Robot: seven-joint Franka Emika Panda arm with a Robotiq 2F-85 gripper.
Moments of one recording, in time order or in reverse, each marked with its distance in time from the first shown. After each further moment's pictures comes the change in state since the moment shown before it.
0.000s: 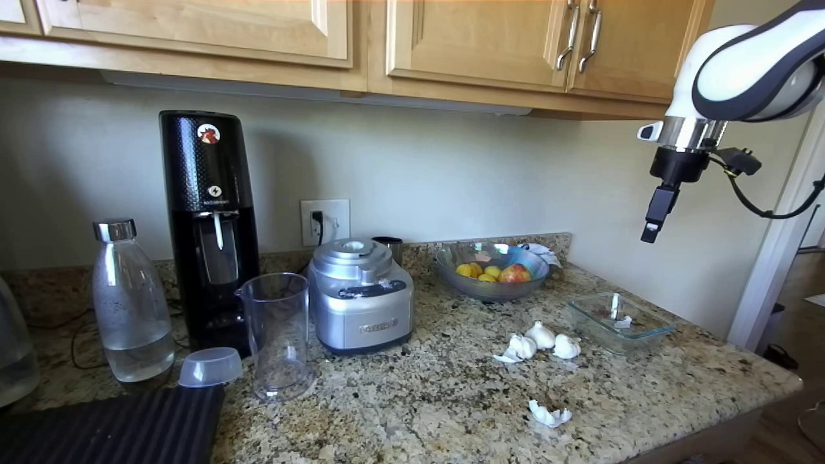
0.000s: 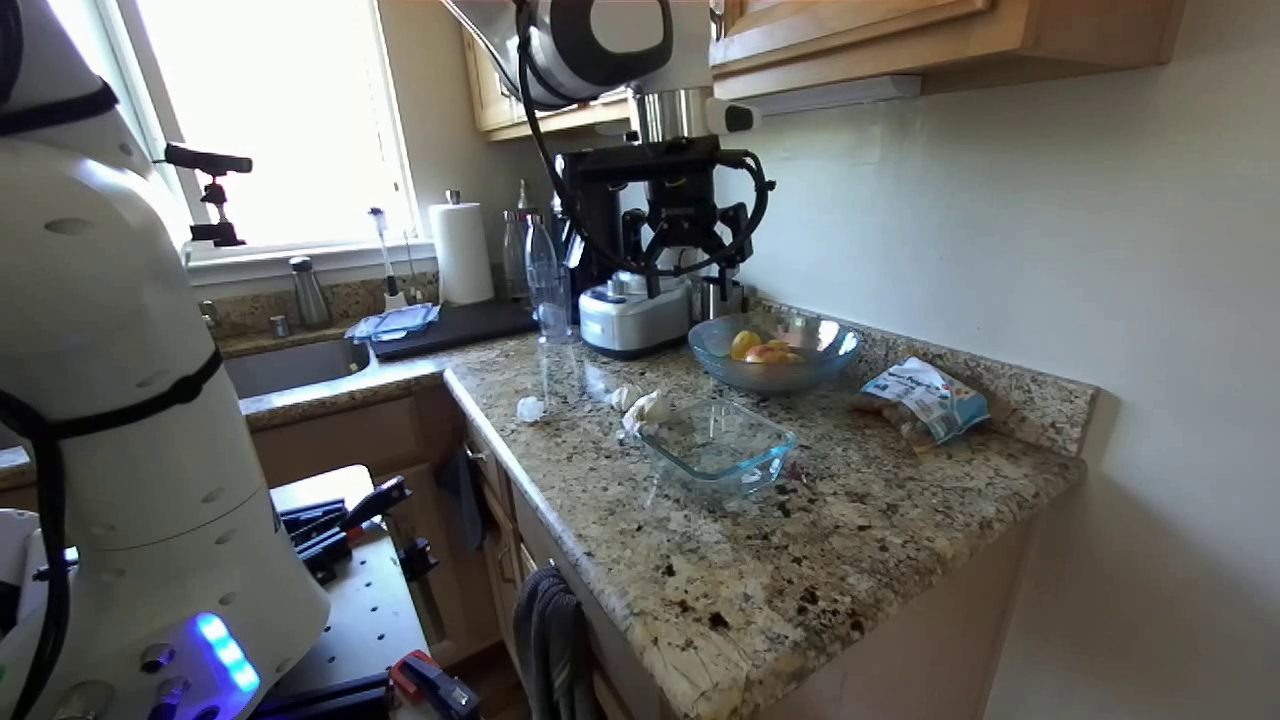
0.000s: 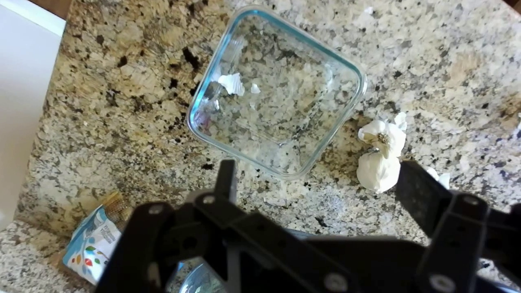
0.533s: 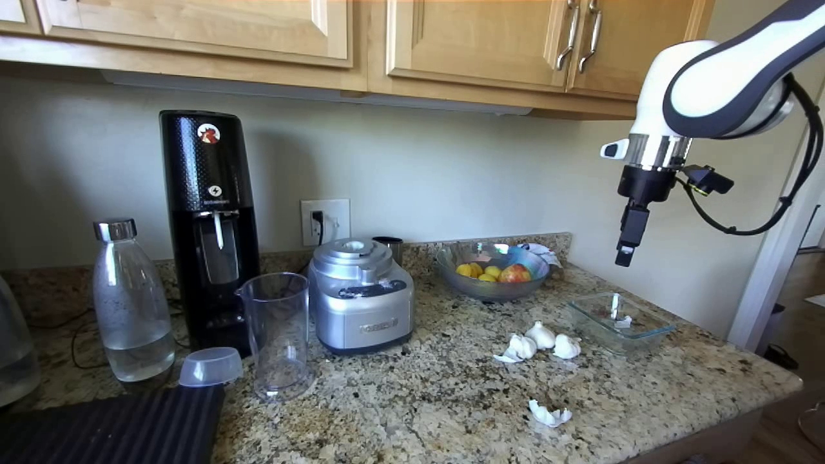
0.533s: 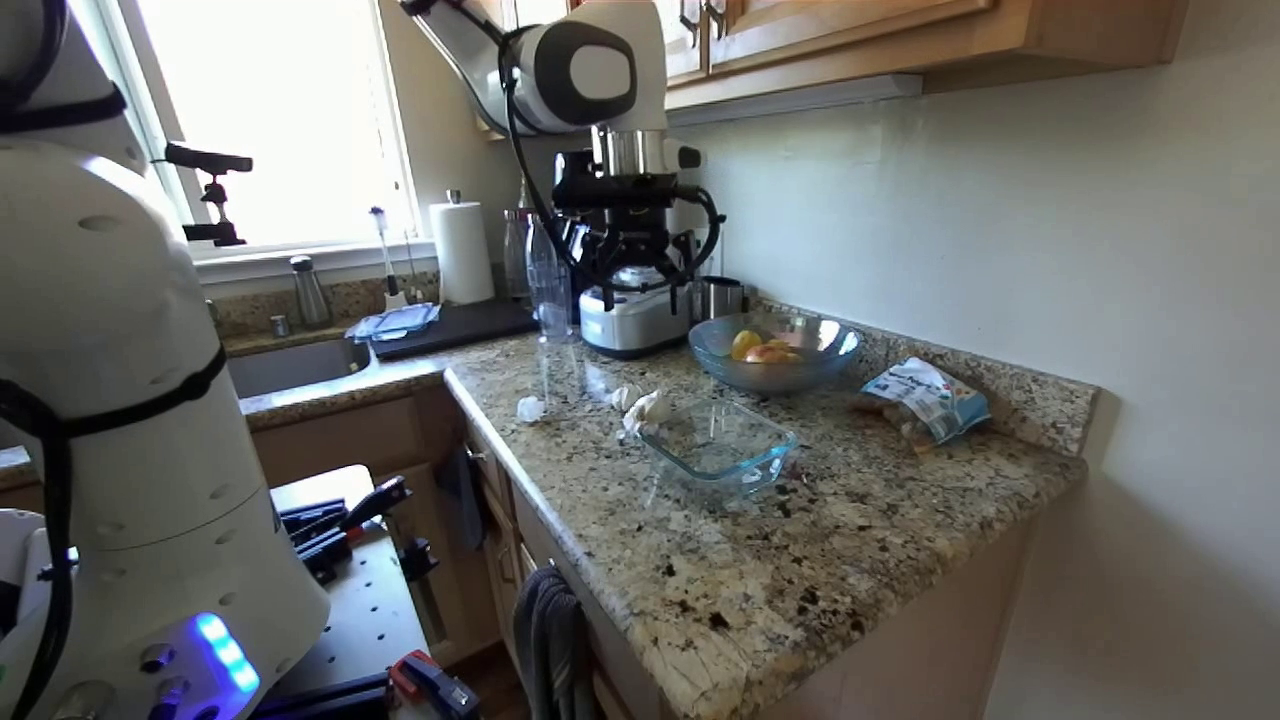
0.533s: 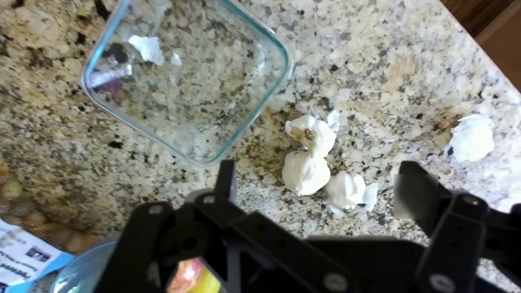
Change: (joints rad) arm 0.088 0.071 0.088 -0.002 0.046 0.023 -0.022
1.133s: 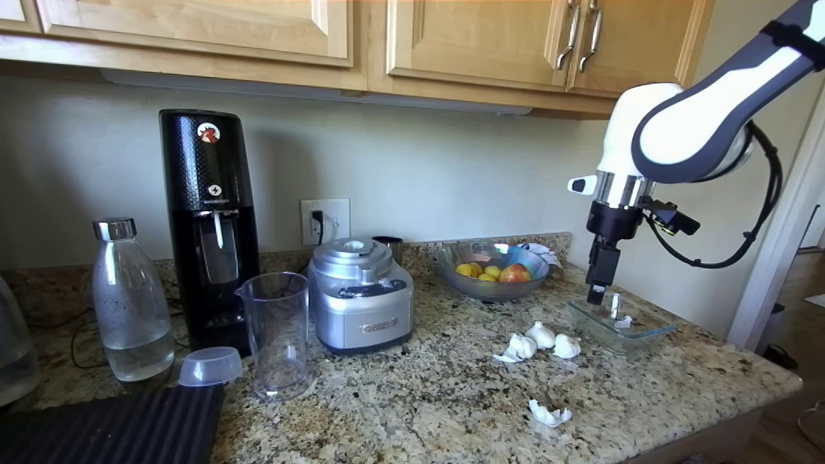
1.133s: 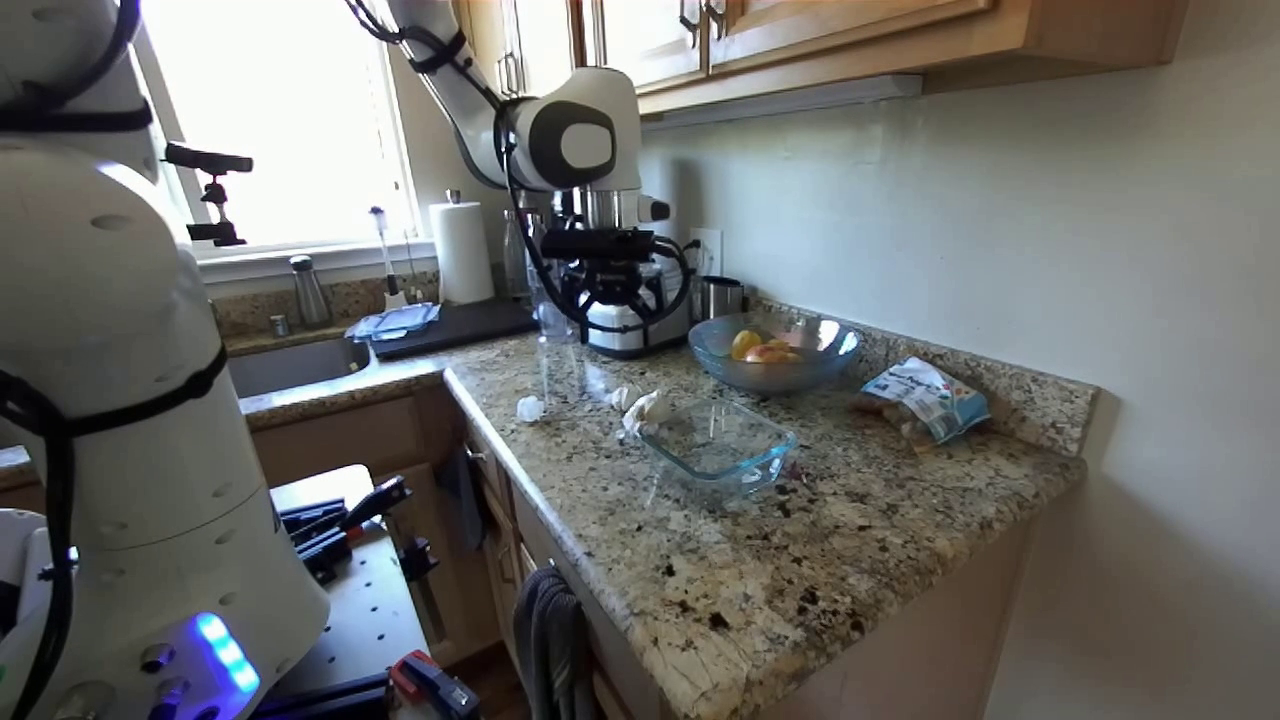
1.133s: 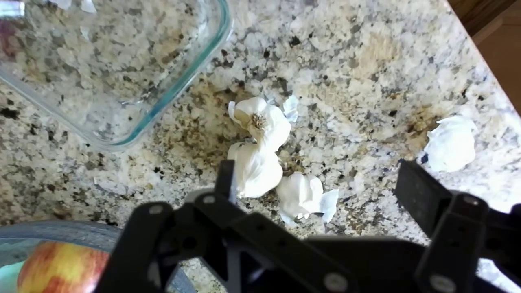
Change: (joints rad) arm 0.029 0.148 0.089 0.003 0.033 0.130 -0.018
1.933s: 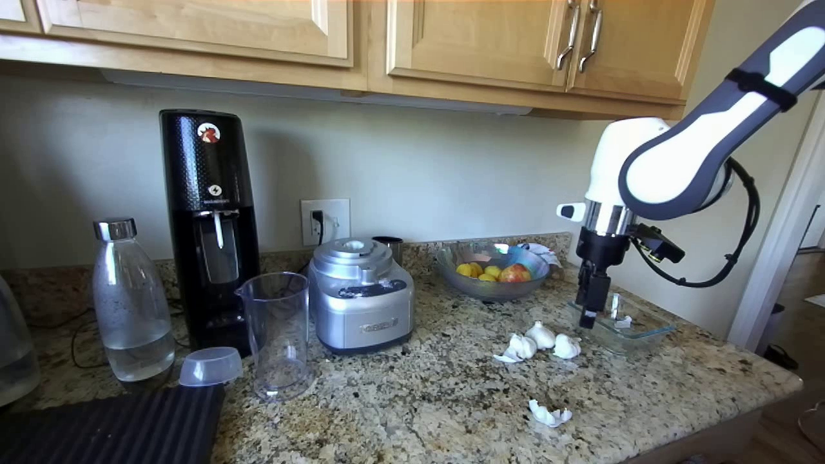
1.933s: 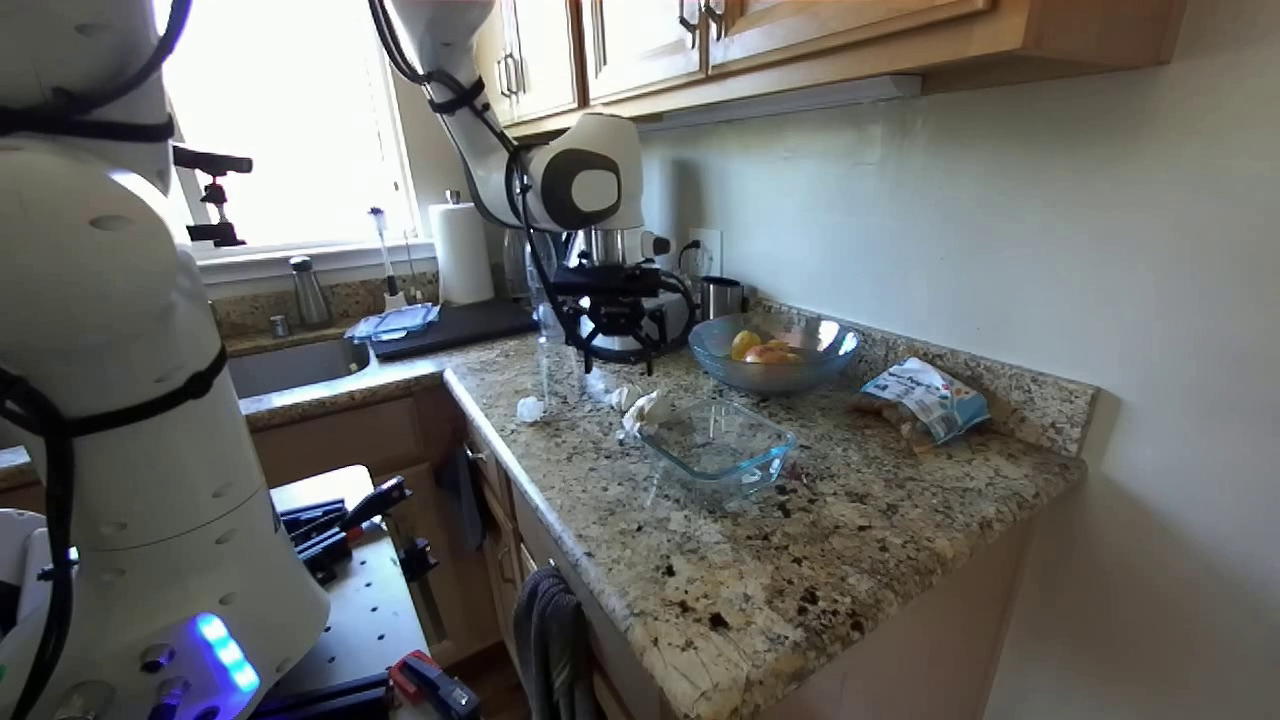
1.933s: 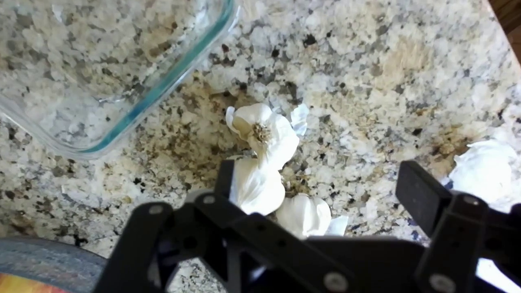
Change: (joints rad) arm -0.005 0.135 0.013 0.018 -0.052 0.107 -0.019
